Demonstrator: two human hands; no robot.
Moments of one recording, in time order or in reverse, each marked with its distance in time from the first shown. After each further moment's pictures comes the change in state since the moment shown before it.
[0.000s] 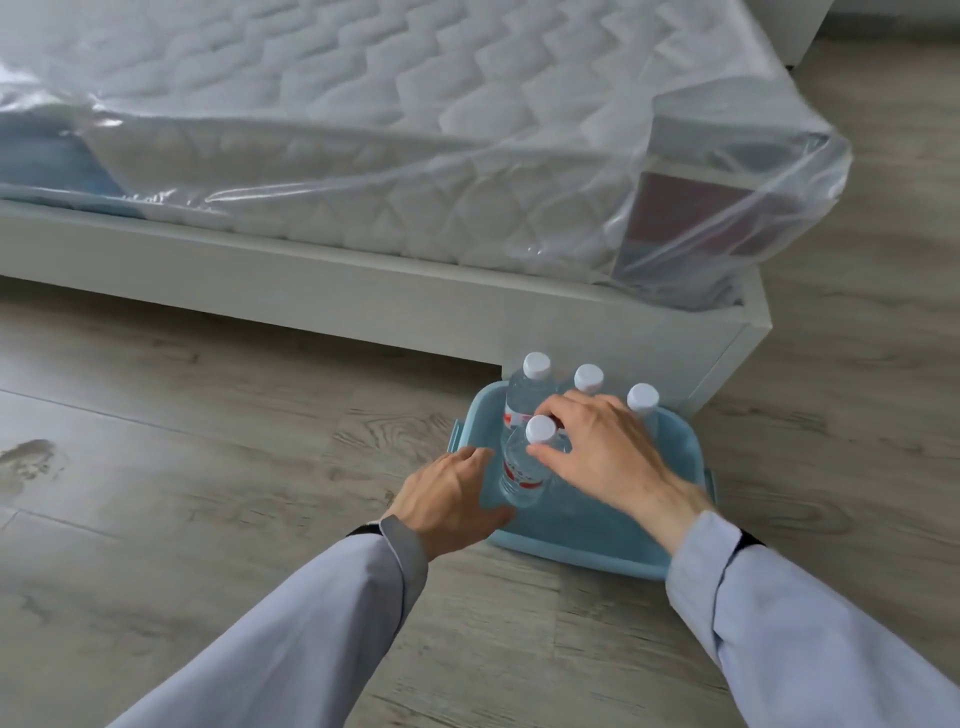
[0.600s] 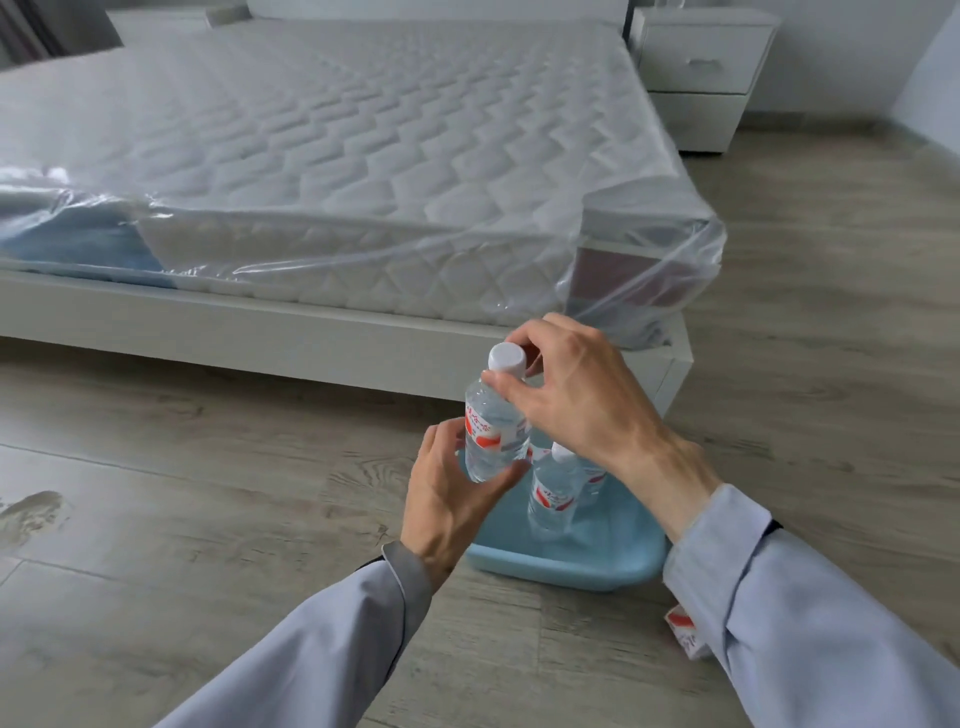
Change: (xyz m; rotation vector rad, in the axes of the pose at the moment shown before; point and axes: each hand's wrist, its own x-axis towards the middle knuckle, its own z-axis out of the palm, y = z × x) left_hand -0.031 0.056 -0.032 -0.708 0.540 -0.039; right_hand -0.035 -0.078 -0.126 0.191 0.399 -0.142
